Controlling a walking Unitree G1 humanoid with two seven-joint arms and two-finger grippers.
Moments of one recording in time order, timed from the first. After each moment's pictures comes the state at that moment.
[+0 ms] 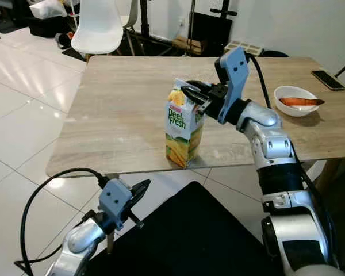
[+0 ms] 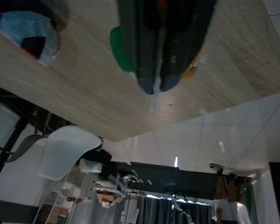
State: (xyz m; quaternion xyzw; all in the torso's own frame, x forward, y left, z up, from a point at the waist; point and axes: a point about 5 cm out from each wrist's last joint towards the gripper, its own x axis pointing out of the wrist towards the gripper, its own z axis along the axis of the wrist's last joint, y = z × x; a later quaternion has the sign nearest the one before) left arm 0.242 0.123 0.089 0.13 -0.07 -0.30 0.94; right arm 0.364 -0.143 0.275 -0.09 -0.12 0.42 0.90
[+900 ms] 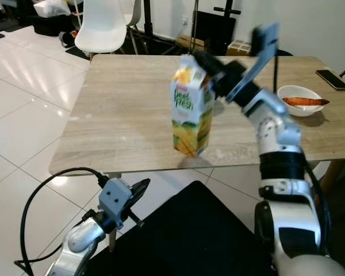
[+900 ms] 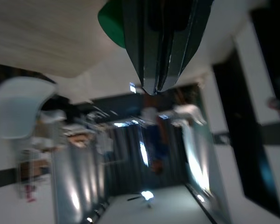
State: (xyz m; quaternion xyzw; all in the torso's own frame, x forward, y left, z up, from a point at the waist) left arm 0.244 0.124 0.090 0.13 -0.07 -0.30 0.94; right arm 0.361 -0.162 0.321 0.17 -0.21 0.47 0.84
